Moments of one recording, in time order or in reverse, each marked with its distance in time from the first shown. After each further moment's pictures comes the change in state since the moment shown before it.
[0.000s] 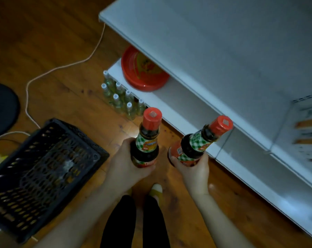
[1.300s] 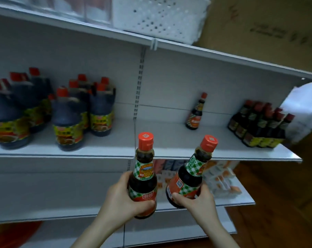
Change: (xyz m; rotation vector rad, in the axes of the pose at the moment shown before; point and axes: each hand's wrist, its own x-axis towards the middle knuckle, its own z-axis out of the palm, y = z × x) left_hand -0.209 0.411 0.226 0.044 -0.517 0.664; right_hand -0.206 -0.086 -0.491 0.298 0.606 -0.234
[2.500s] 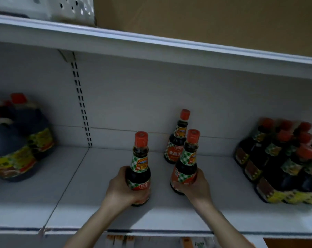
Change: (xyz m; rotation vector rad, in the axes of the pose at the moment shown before) left_hand 0.294 0.039 0.186 0.097 0.189 -0.096; right_hand 0.369 0.060 -0.119 -0.062 -0.059 -0.024
